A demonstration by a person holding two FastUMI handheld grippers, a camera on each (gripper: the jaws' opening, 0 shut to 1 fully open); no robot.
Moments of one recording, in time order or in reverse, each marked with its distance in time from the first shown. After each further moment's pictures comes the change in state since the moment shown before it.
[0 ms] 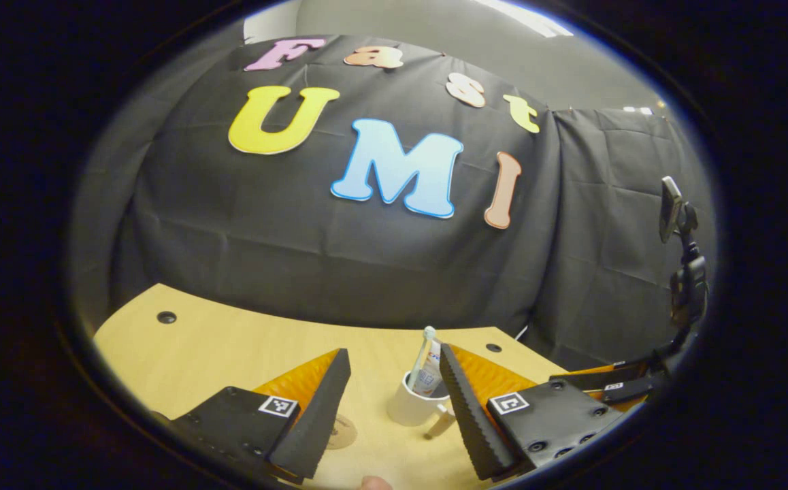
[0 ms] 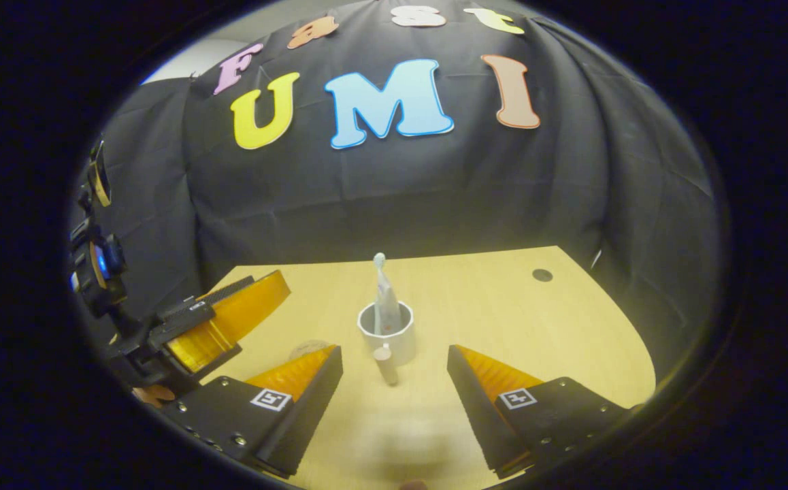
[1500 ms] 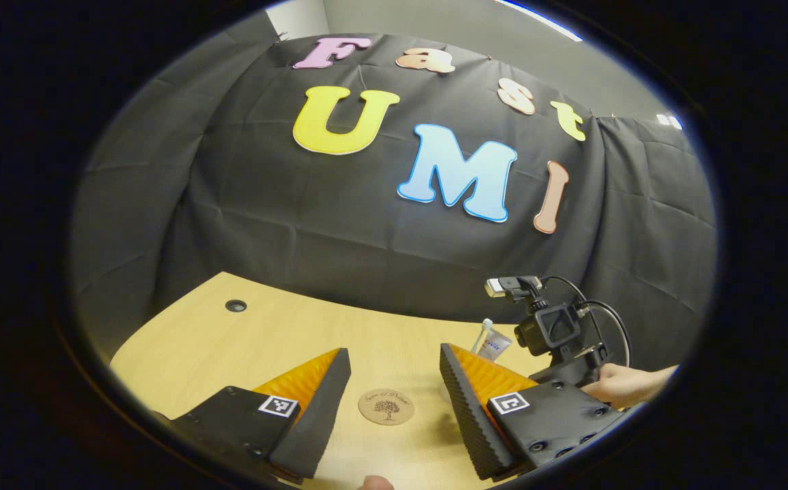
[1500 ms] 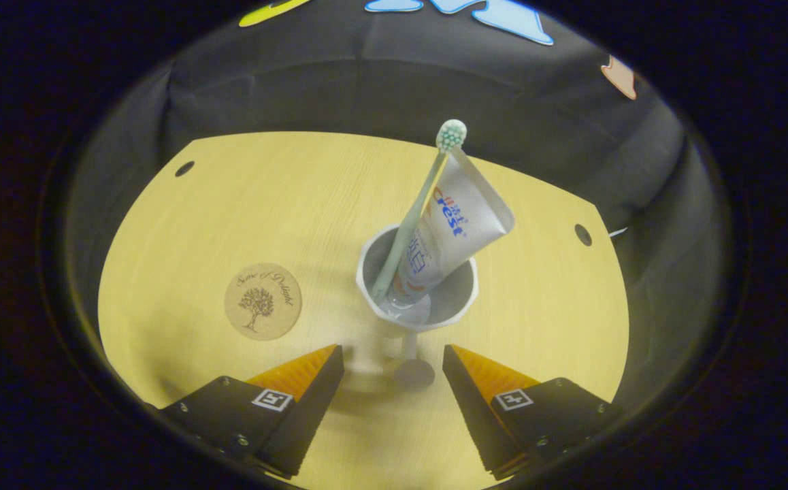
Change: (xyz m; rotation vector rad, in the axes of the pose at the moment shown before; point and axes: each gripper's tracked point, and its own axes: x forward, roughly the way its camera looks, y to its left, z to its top) left arm -0.065 0.075 0.013 -0.066 0.052 0.170; right arm 0.127 0.000 -0.077 -0.222 0.597 -0.145
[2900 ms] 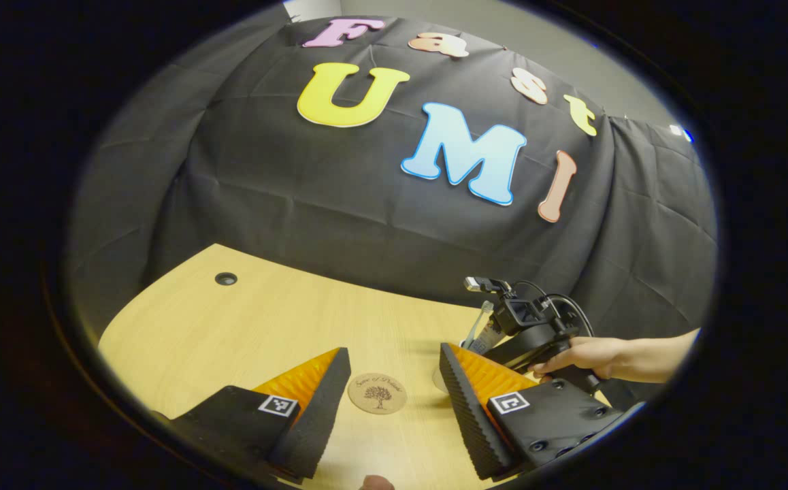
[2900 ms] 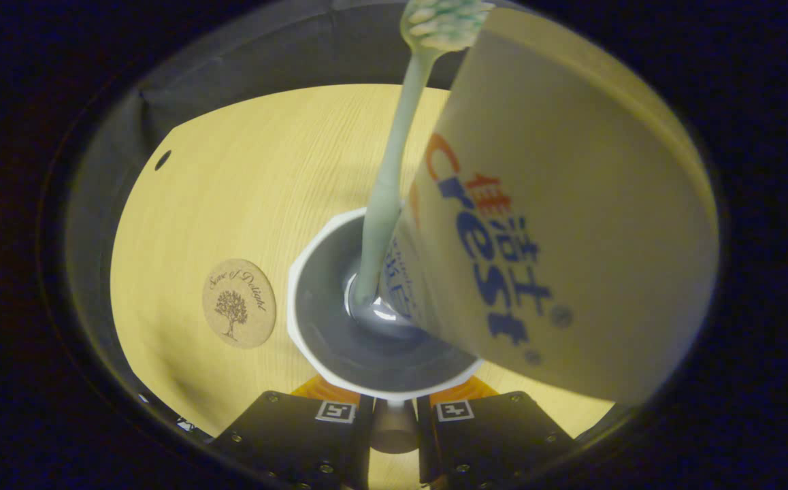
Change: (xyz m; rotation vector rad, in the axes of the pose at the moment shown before) left arm 0.015 0.002 -0.026 -0.052 0.080 -0.001; right arm 0.044 -0.006 -0.003 0.053 0.244 0.129
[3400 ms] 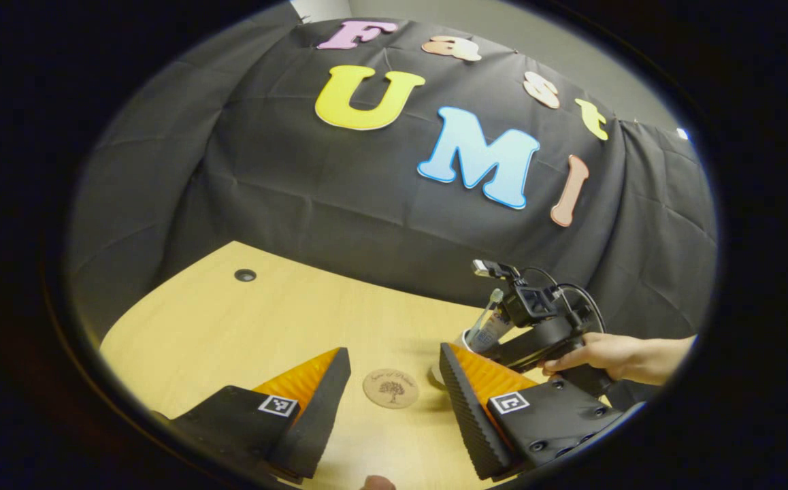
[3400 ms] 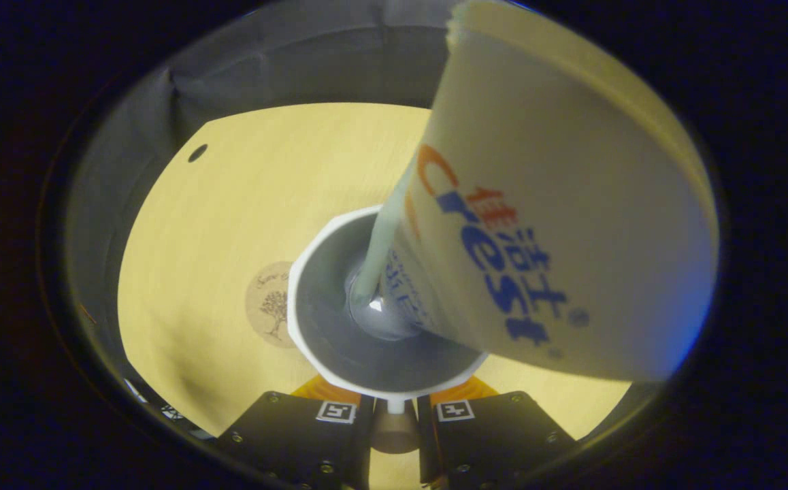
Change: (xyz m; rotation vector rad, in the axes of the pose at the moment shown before) left arm -0.023 0.024 -0.002 -0.020 -0.008 0.067; right arm -0.025 0.048 0.008 -0.102 -0.090 0.026
